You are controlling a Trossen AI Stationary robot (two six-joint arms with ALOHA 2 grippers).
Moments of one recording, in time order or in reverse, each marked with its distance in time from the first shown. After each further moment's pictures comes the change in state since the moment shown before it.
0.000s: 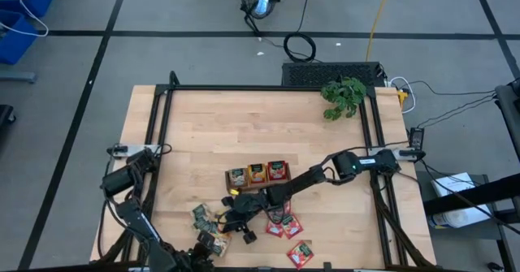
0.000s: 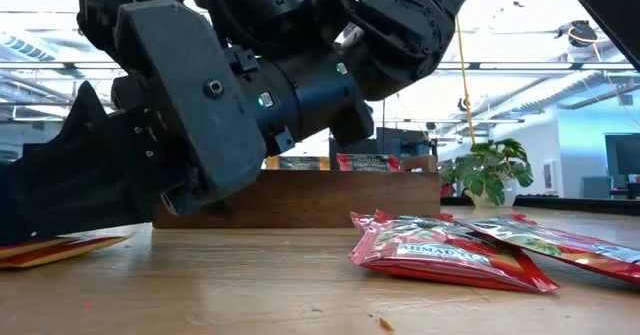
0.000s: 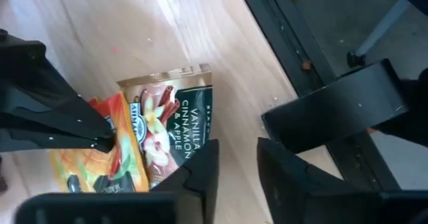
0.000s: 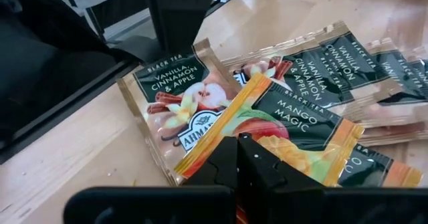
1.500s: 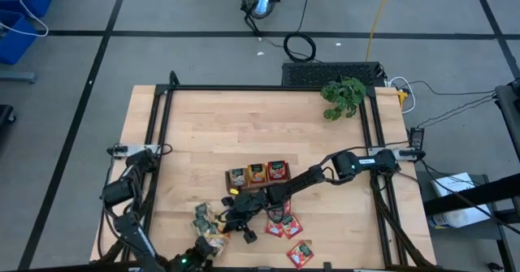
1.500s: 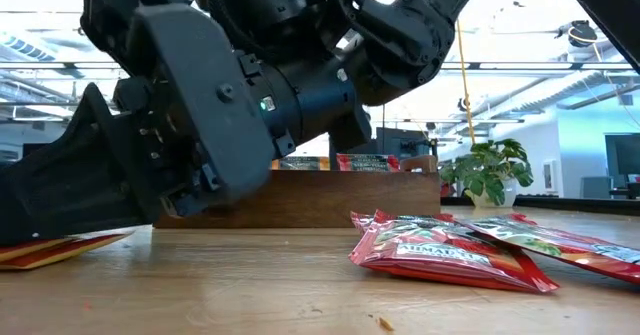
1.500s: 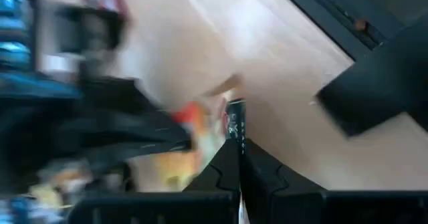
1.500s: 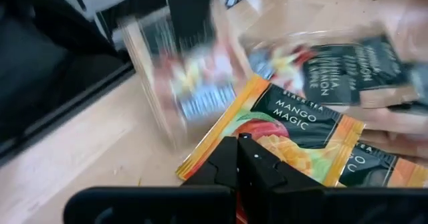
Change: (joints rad) left arm -0.086 0.100 0.089 -0.192 -0.361 0.162; right arm -0.001 0.000 -0.005 0.053 -0.050 0.011
